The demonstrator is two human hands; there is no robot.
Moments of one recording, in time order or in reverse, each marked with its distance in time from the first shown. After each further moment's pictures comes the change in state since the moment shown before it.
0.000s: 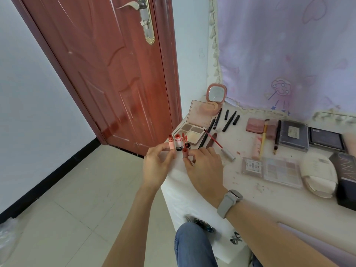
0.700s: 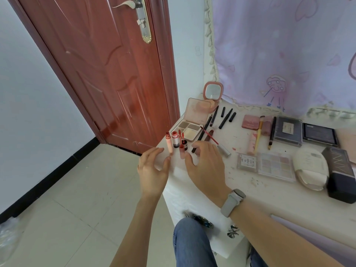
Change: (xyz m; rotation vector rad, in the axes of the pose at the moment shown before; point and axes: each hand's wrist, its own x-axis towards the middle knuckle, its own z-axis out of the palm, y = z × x) left_hand -0.035 0.007 0.006 0.165 0.218 -0.004; right_hand -0.010 0.003 -0.021 0.212 0.104 -0.039
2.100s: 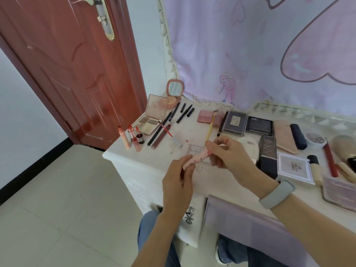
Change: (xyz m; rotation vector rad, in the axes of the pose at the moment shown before) left_hand -0.112 0.105 0.080 -0.305 -0.136 0.240; right_hand 0.006 0.085 -0.153 0.656 -0.347 0.570
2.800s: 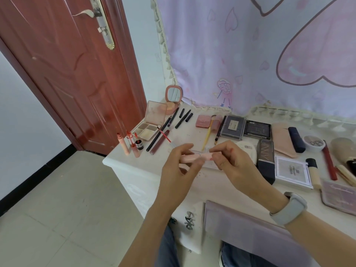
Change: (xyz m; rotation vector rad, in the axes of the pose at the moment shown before) left_hand 0.034 0.033 -0.016 -0.117 -0.269 -0.165; right_hand -0.021 0.003 -0.015 -0.200 -0.081 -0.364
